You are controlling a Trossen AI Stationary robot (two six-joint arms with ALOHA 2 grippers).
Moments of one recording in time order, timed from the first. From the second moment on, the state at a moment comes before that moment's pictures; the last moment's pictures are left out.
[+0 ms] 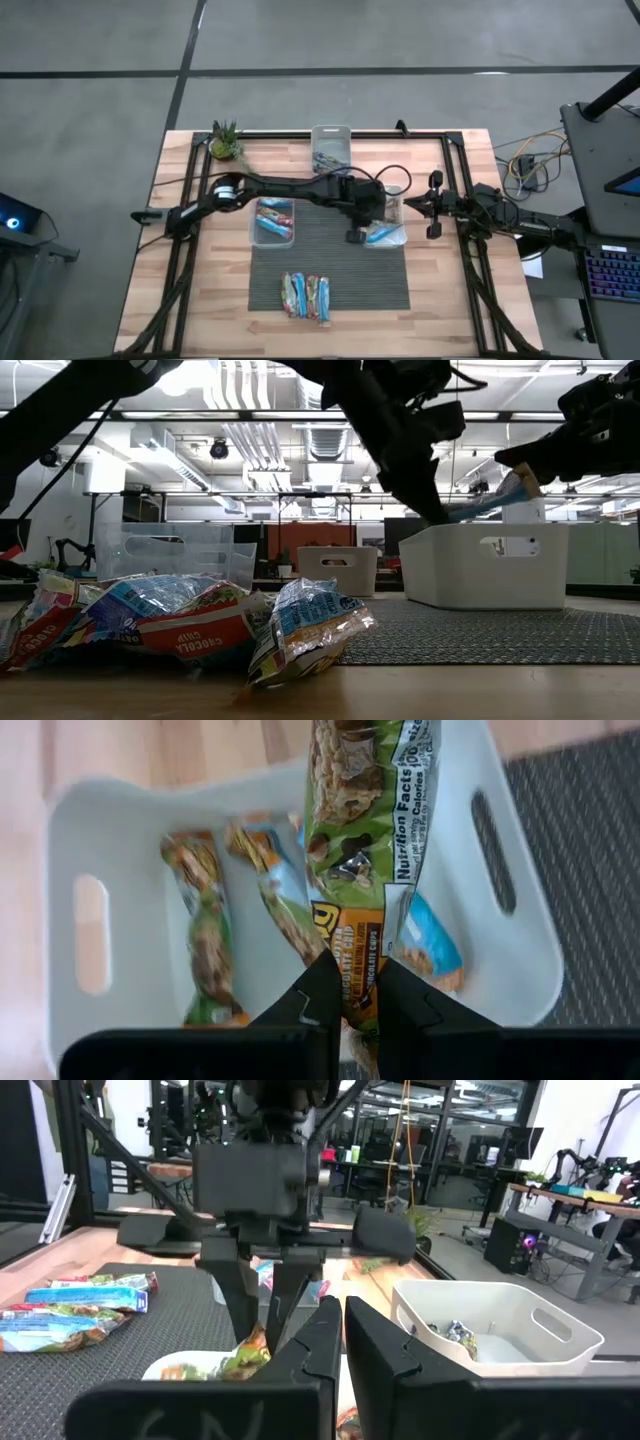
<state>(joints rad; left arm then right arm) 0.04 2.31 2.15 -0.78 0.02 0.25 -0.19 0.02 0.01 0.02 -0.08 -0.09</state>
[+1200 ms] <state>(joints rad) 0.06 2.32 2.14 -0.73 0.06 0.09 -0.19 0.02 0.01 0.02 -0.08 -0.08</state>
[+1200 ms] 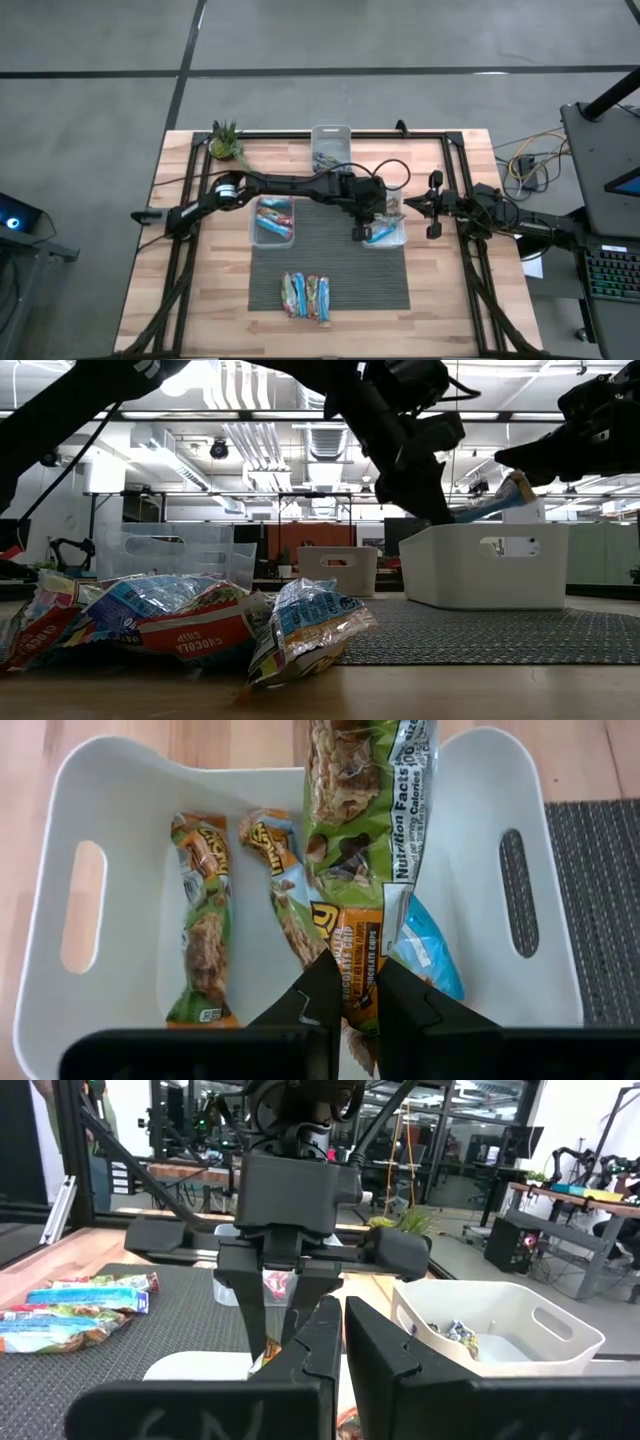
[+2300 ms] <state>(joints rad) 0.06 2.32 2.14 -0.75 0.04 -0.06 -0.19 0.02 0.01 0.02 -0.08 -0.09</state>
